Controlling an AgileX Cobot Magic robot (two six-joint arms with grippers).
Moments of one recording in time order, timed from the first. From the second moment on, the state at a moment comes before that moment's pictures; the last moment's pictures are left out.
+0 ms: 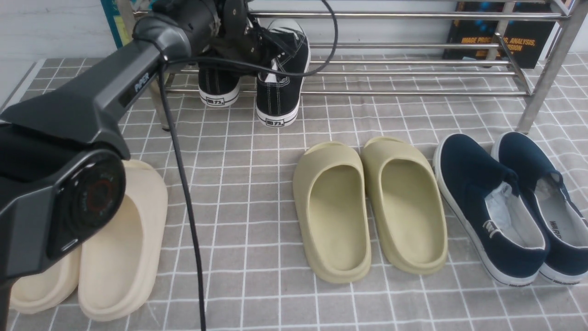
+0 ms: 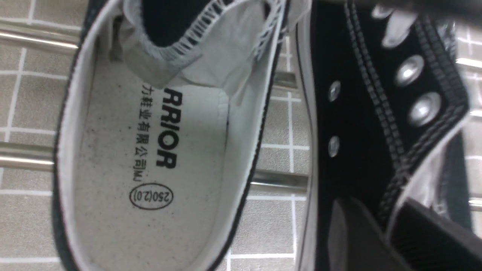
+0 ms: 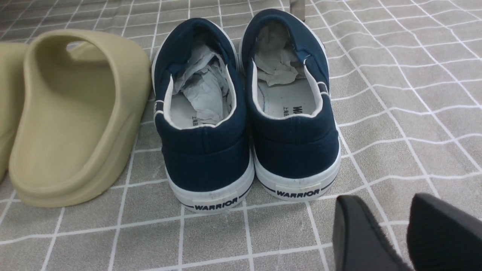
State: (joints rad) right arm -0.02 -0.01 0.02 -0.07 0.38 0.20; left arm -0.33 2.29 -2.21 0.05 0.75 -0.47
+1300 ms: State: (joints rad) right arm -0.02 -0.01 0.02 -0.07 0.38 0.20; left arm -0.38 2.17 -1.89 -0.05 0.66 -0.36
